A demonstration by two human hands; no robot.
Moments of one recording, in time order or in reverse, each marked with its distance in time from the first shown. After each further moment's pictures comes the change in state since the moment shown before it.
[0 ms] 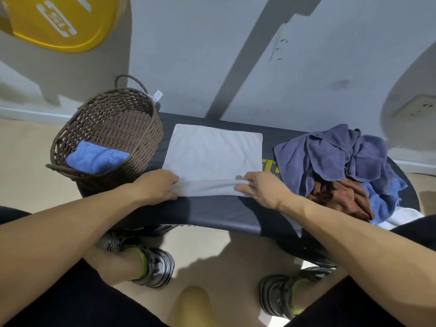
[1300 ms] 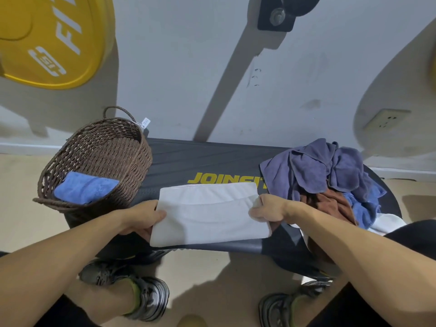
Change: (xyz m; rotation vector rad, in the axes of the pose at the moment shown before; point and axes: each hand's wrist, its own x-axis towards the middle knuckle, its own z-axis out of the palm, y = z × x) left_hand -0.012 0.002 0.006 -1.001 -0.307 -0.425; right_hand -0.016 0.024 -0.025 0.322 -0.319 0.381
